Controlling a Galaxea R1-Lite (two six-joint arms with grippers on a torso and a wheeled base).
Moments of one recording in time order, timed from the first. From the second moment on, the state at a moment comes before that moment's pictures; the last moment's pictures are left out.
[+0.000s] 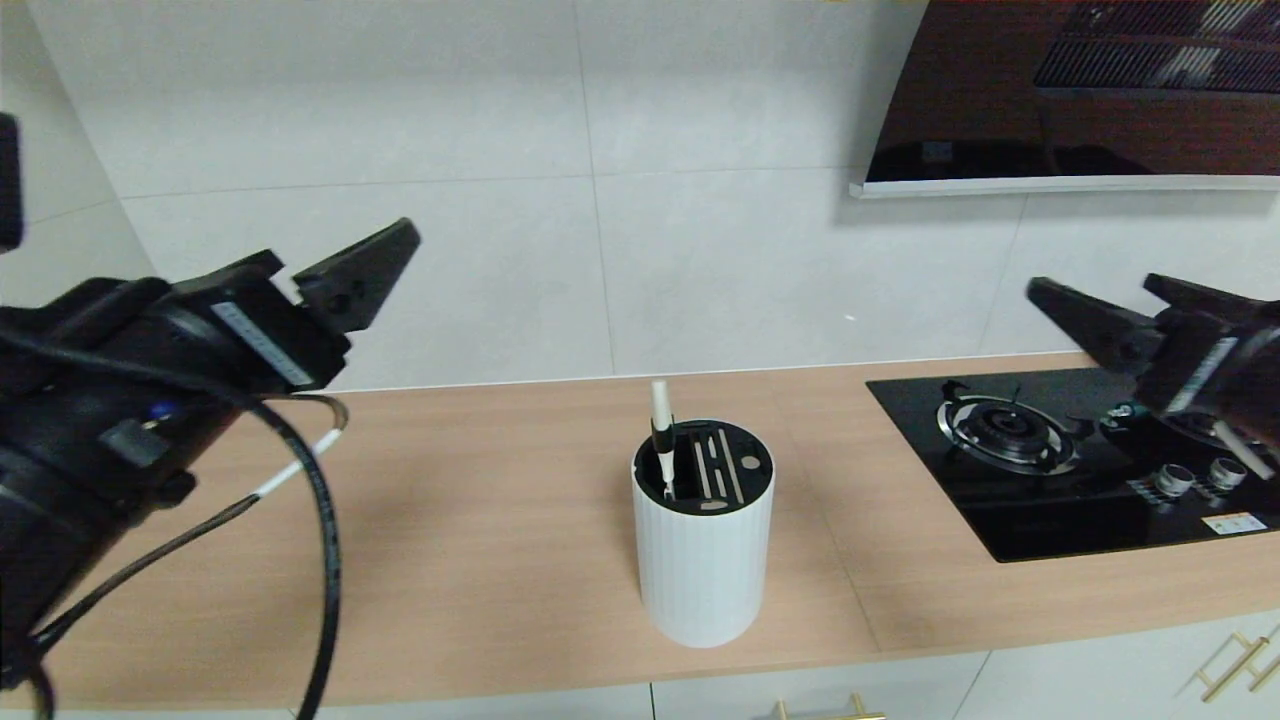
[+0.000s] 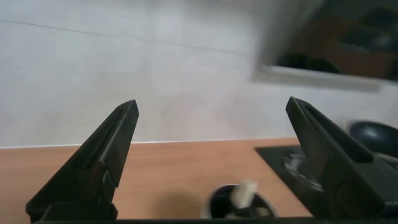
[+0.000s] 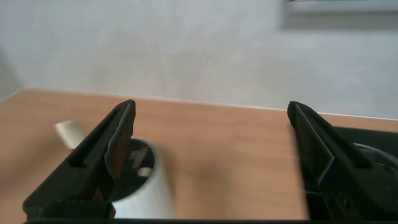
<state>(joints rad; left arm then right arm) -0.58 1.24 -0.59 -0.90 0.41 -0.14 0.45 1.21 -0.58 -0.79 -0.22 0.03</state>
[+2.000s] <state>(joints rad) 0.00 0.00 -0.01 0.00 0.02 0.03 0.00 0.00 -0.01 0.01 0.01 -0.01</state>
